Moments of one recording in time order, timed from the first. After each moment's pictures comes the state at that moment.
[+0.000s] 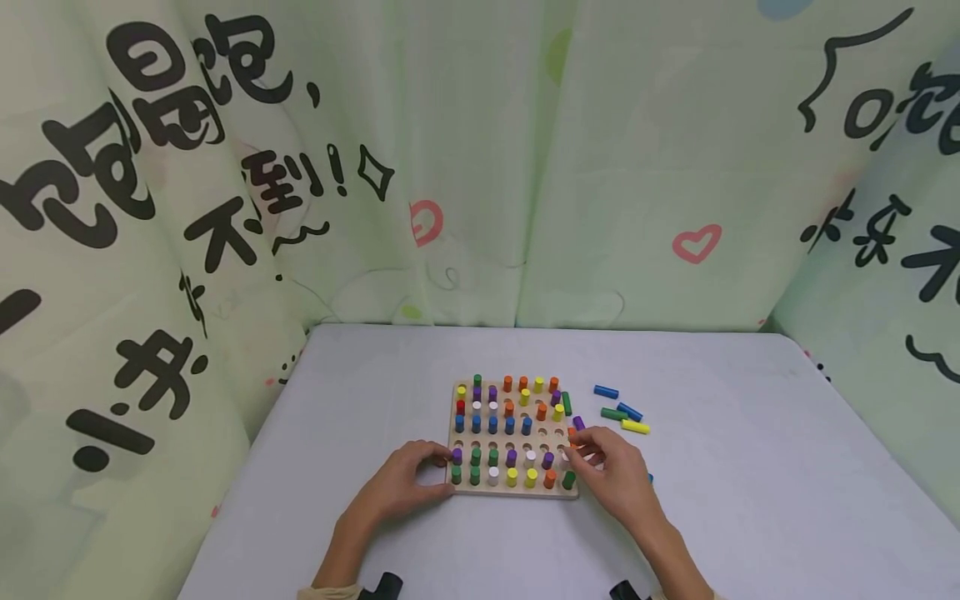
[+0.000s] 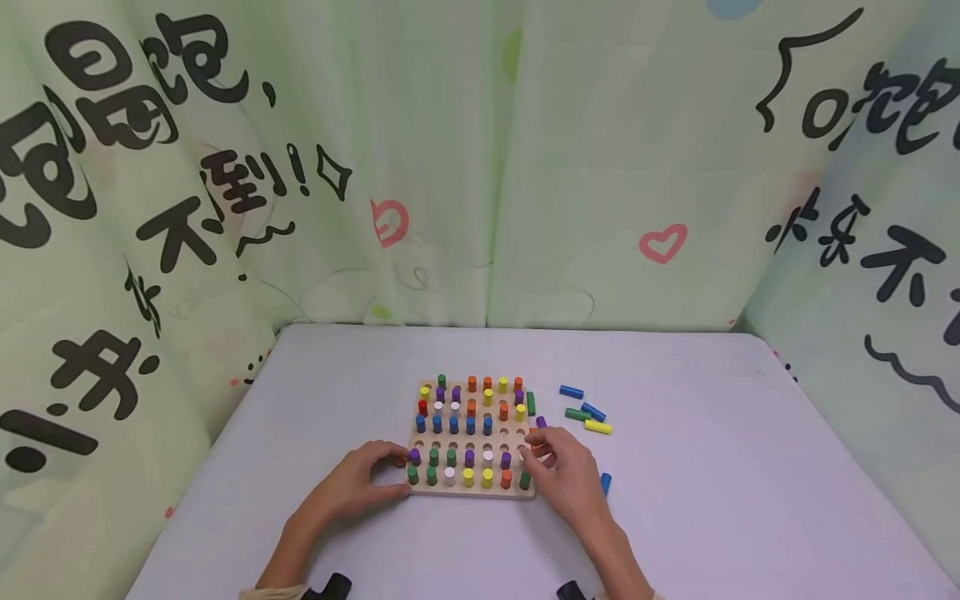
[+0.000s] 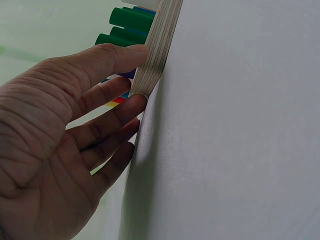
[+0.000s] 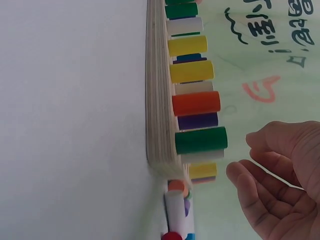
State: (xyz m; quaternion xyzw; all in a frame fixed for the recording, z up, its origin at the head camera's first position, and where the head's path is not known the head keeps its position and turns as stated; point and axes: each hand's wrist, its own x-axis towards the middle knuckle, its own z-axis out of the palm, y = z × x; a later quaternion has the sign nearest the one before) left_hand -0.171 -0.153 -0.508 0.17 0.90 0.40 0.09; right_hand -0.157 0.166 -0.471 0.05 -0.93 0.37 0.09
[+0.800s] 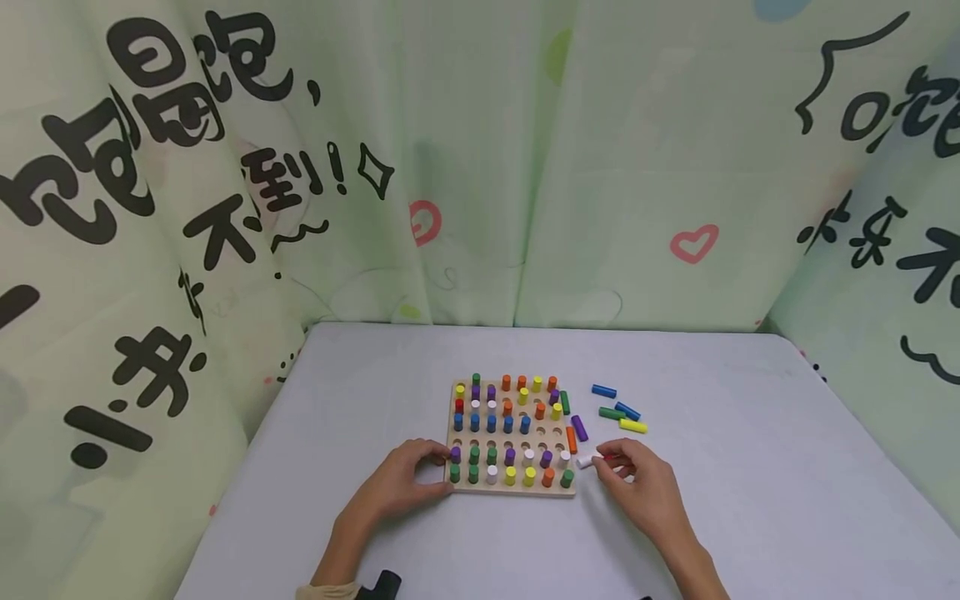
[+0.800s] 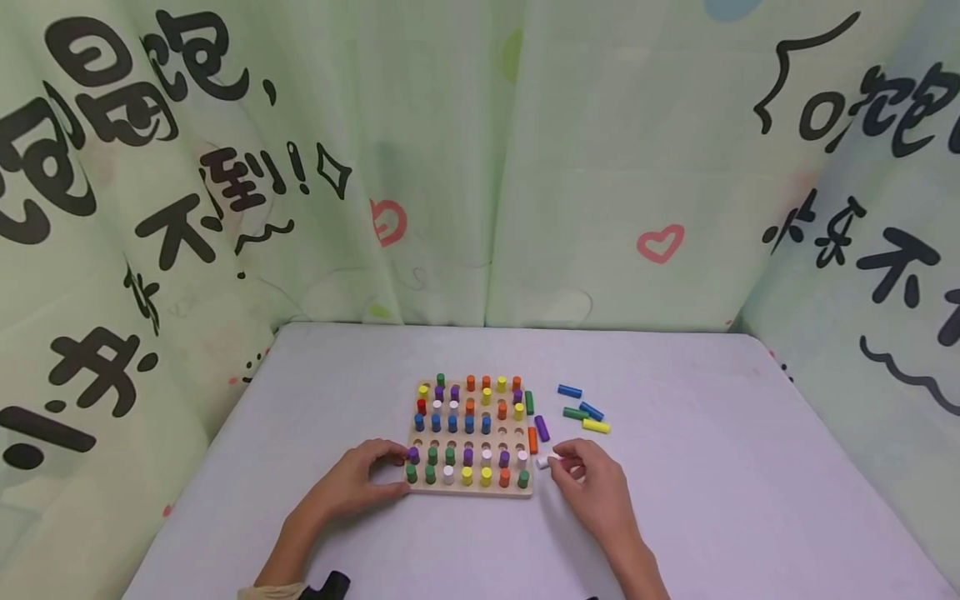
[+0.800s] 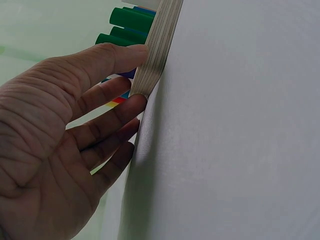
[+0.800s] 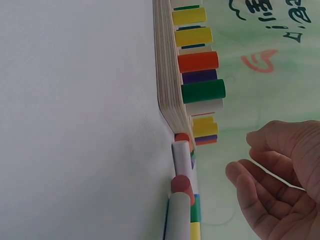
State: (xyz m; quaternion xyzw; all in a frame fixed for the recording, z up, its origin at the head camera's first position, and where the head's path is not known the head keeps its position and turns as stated) left_hand -0.172 -0.153 -0.510 0.17 0.90 0.40 0.08; right_hand -0.143 0.196 -0.472 -0.01 -0.93 0.35 0.07
